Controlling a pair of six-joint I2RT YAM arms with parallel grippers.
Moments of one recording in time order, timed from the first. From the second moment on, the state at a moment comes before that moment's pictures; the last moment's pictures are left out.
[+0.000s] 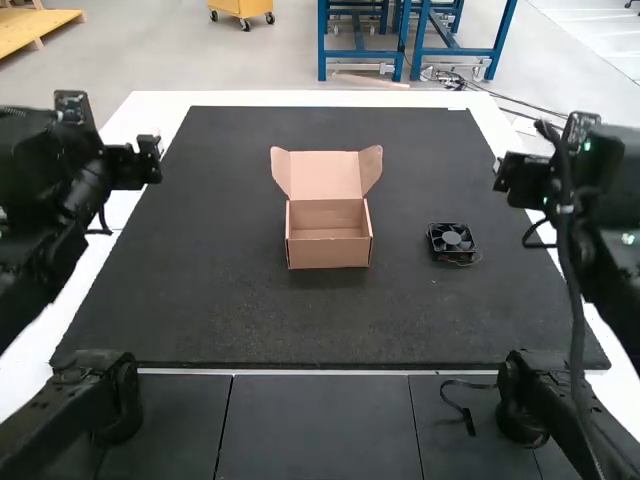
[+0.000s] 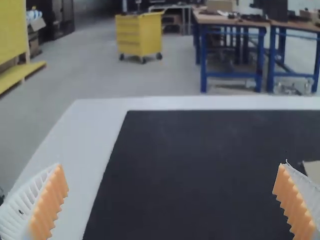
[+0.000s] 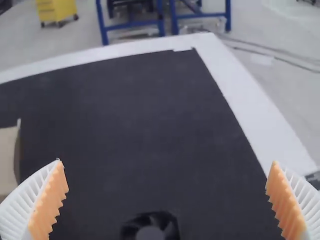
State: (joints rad) left arm -0.01 0.60 0.59 -0.04 -0.07 0.03; right arm 0.00 0.57 0.64 -0.30 0.05 0.08
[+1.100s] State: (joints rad) left arm -0.51 0.96 0.95 -0.39 0.01 -0.04; right arm -0.02 1.31 1.28 -0.97 0.03 0.04
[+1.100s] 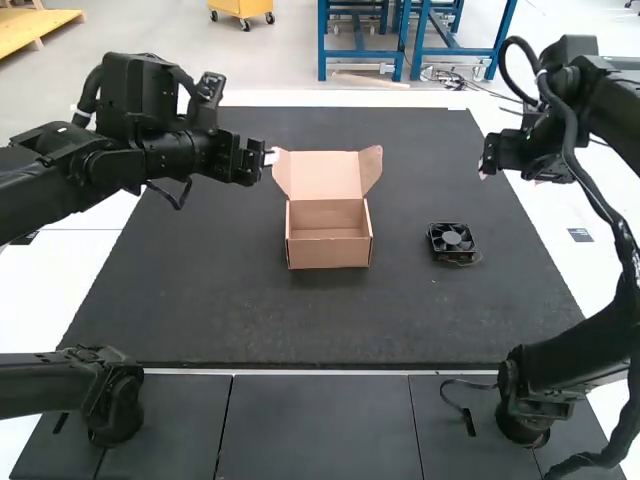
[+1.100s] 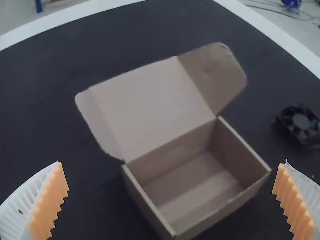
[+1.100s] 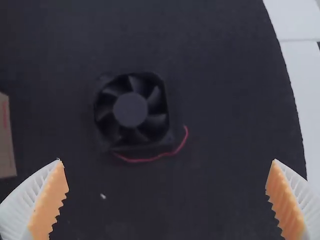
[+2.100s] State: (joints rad) left arm -0.52 0.93 0.92 -0.46 -0.07 0.14; right arm -0.16 1.58 1.28 -0.92 0.00 -0.13
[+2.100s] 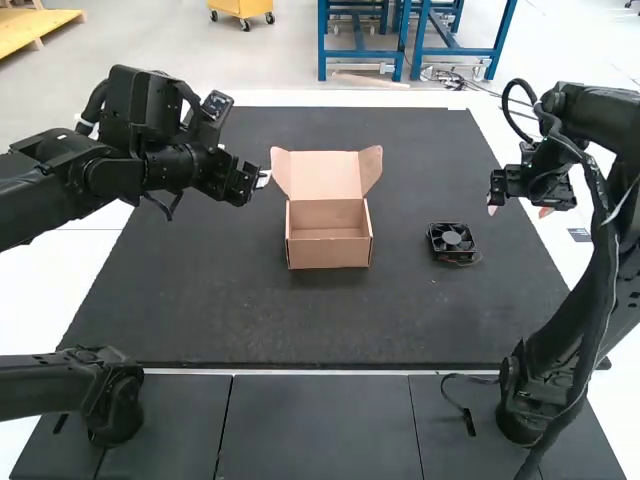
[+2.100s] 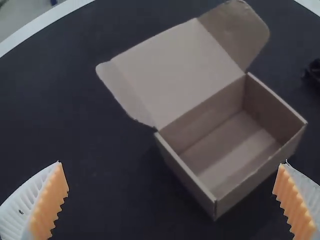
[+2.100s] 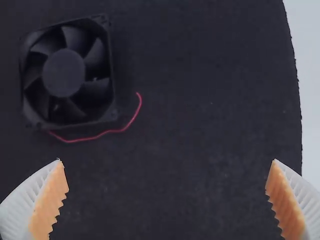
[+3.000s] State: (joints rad) left arm -0.52 0.93 0.92 -0.45 -0.08 0.14; right arm -0.15 1.84 1.31 -0.80 -0.07 -0.19
